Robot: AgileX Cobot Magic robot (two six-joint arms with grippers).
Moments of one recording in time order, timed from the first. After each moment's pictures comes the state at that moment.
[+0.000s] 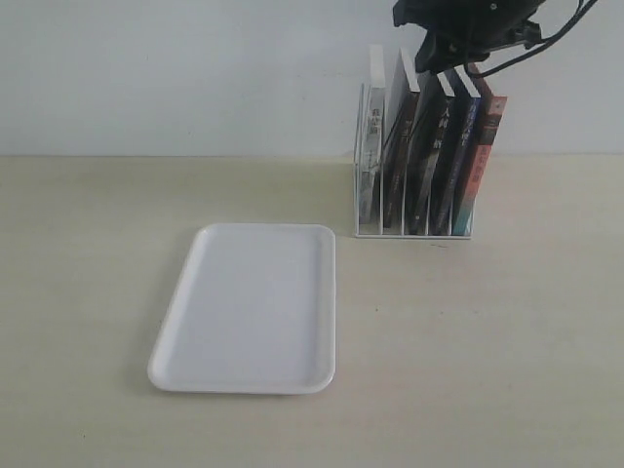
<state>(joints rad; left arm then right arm) -0.02 0.00 0.00 -0.02 0.33 0.10 0.21 2.09 -2.06 0.33 0.91 -0.13</state>
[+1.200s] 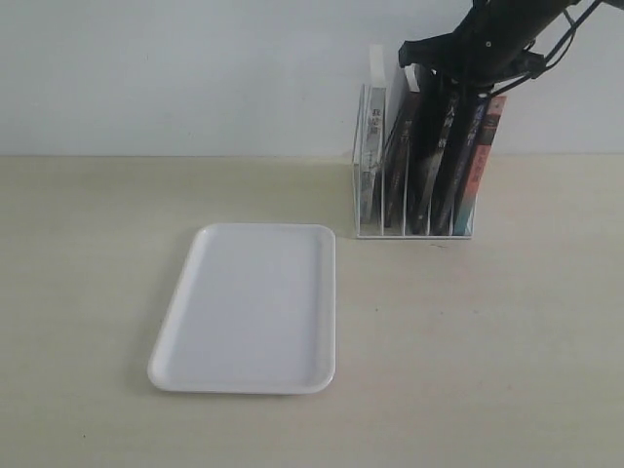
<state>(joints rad) -0.02 0.00 0.00 -0.02 0.33 0.10 0.21 2.17 -2.07 0.21 0.91 -0.04</state>
